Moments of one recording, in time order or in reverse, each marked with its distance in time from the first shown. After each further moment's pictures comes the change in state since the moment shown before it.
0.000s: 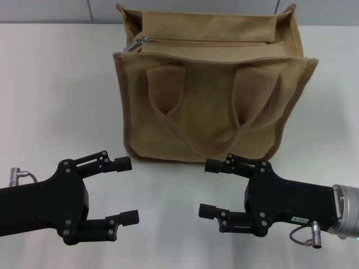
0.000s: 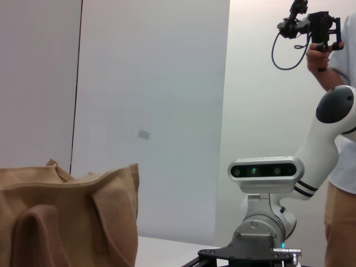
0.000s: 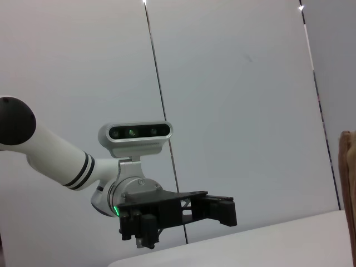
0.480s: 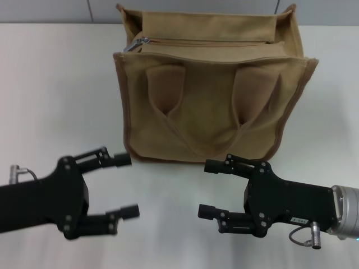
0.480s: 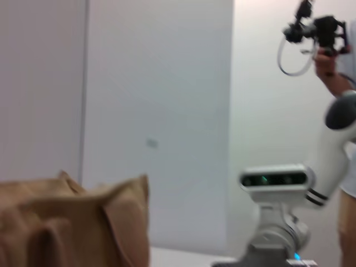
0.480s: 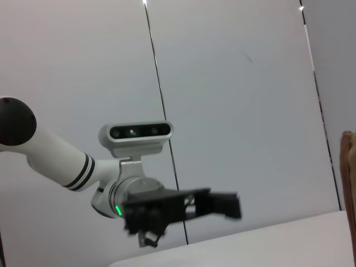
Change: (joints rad) left arm -0.003 -0.004 -0.022 -0.004 -0.037 -0.001 -0.010; right arm -0.002 0.002 0.000 0.002 0.000 0.000 -0.001
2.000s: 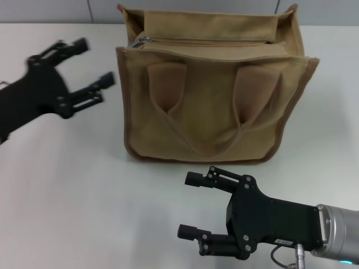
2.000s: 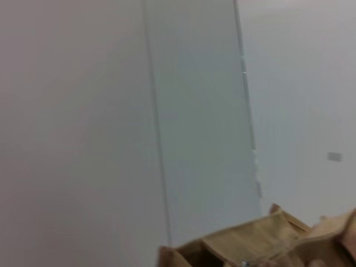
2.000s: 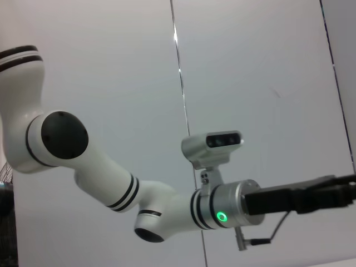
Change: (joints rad) left arm -0.083 -0.004 -0.094 -0.006 -0.241 -0.331 0.054; right arm -0.017 0.003 0.000 0.154 0.000 0.002 -0.169
